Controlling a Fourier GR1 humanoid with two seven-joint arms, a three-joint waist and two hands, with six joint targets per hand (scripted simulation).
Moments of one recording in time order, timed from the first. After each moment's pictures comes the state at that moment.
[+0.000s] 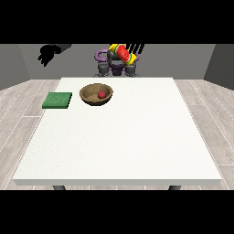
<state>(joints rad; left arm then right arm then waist) -0.89 0.13 -0.35 -0.89 -0.82 0.30 0.41 -0.22 -0.33 -0.36 -1.13 -0.32 0.25 0.00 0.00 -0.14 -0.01</state>
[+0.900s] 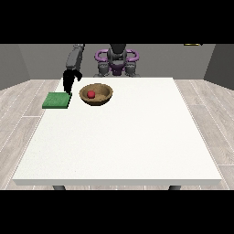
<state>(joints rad) -0.84 0.39 0.31 -1.09 0.07 -0.18 0.13 -0.22 -0.15 -0.34 -1.05 -0.26 0.09 -0.18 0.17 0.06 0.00</state>
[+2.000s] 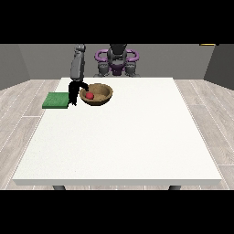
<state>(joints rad) -0.71 0.59 0.43 -1.22 0.27 -0.34 0.17 -0.41 -0.15 -0.33 -0.65 -0.24 0.11 -0.51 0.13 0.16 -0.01</state>
